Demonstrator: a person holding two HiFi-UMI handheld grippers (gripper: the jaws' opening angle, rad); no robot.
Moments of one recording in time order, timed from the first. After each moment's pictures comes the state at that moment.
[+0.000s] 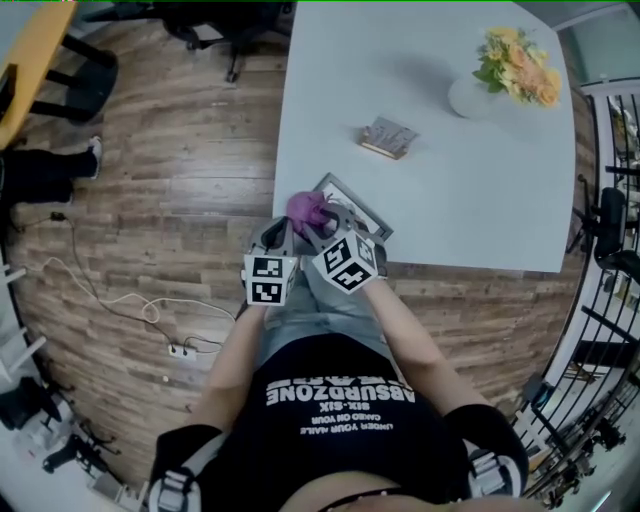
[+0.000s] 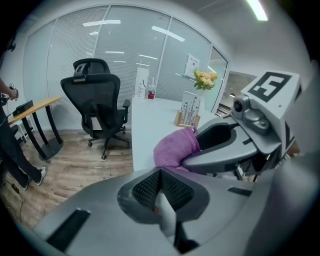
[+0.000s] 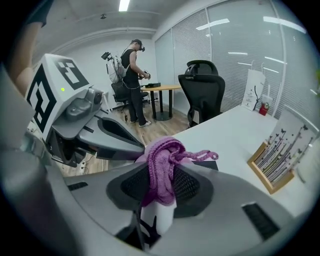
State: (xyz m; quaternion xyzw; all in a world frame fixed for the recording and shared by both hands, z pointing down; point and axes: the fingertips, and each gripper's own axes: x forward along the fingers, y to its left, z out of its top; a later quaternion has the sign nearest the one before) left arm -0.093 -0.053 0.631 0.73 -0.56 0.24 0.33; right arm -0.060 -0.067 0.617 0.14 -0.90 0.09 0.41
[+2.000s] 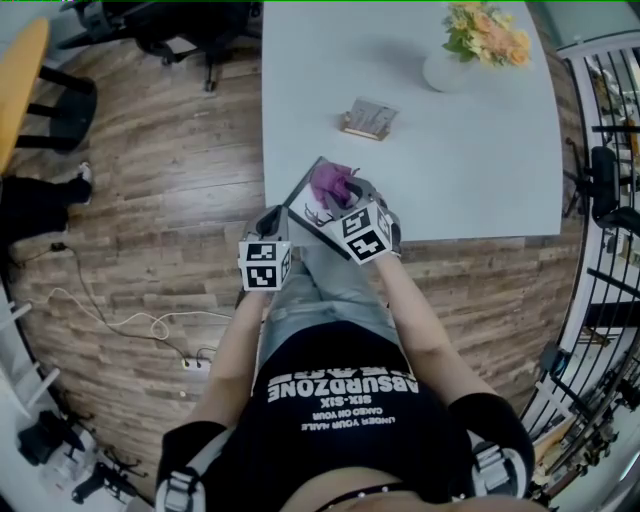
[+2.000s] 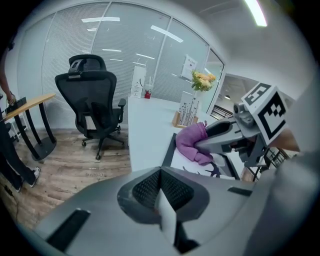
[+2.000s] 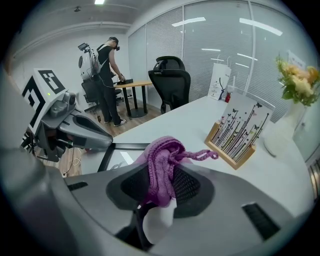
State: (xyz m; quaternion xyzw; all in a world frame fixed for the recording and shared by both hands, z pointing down) left arm -0.093 -0.059 0.639 0.74 -0.53 0.23 0.34; right arm 0.007 -0.116 0.620 0.29 -0.85 0.12 0.43
